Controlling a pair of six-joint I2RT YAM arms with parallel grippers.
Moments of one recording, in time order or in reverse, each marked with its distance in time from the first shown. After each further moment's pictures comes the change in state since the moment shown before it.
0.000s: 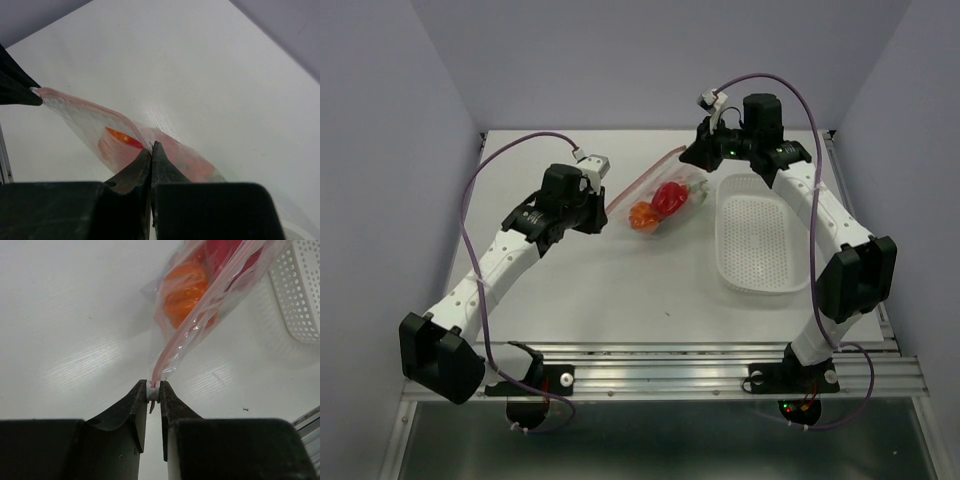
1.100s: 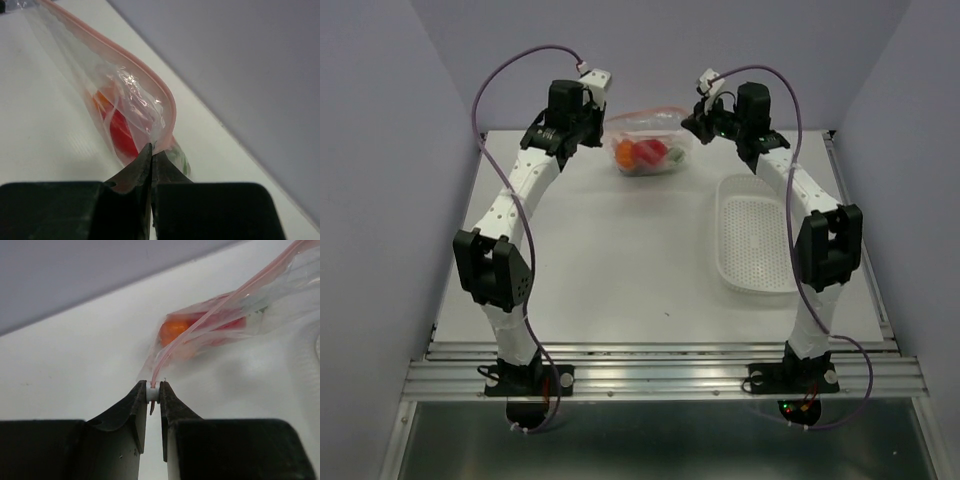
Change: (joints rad) left arm 0.139 0.629 0.854 0.002 -0.066 0.205; right arm -0.042 0.319 0.265 0.311 0.073 -0.086
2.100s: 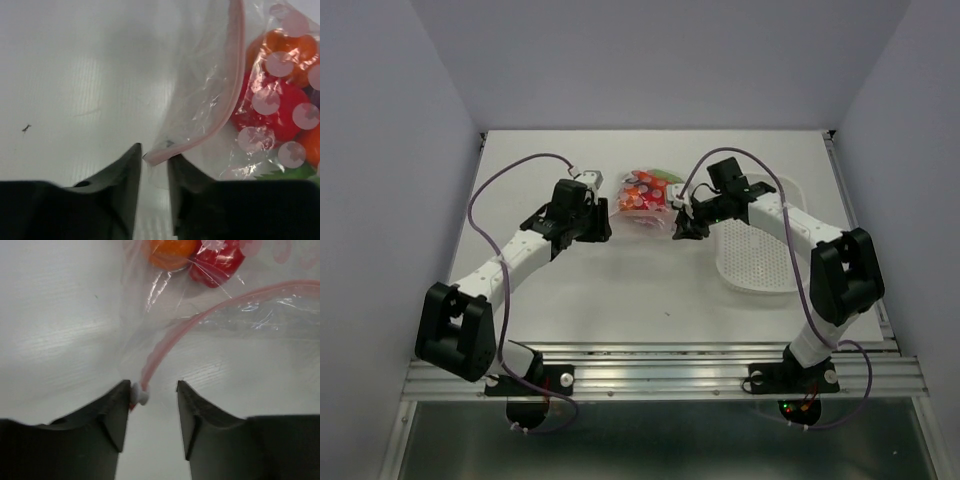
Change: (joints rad) left arm -0.086 -0.487 -1.032 0.243 0.031 -0.343; right arm 0.154 -0.319 -0.655 -0.414 -0.247 -0.643
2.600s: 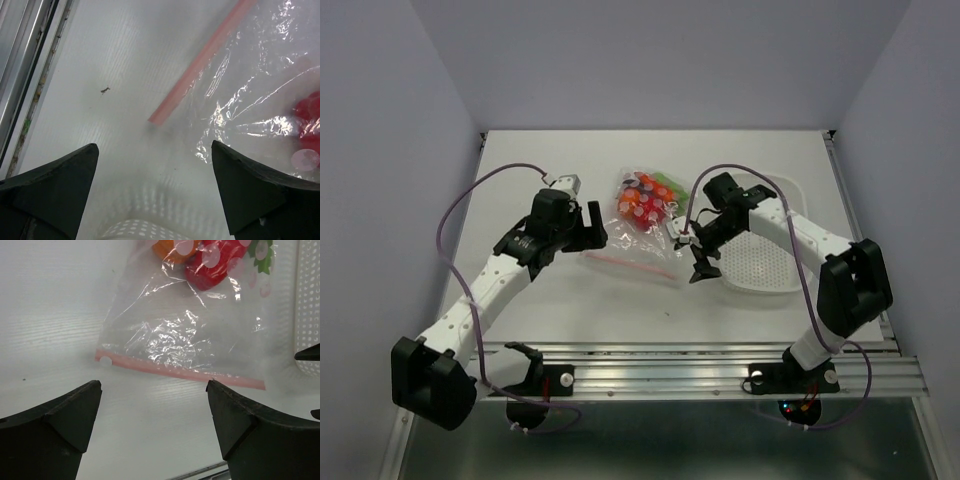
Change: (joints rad) left arm -0.012 -0.253 -0.037 -0.171 -0.064 -0.134; right arm 0.074 -0.056 -0.009 -0.449 -0.004 -0.390
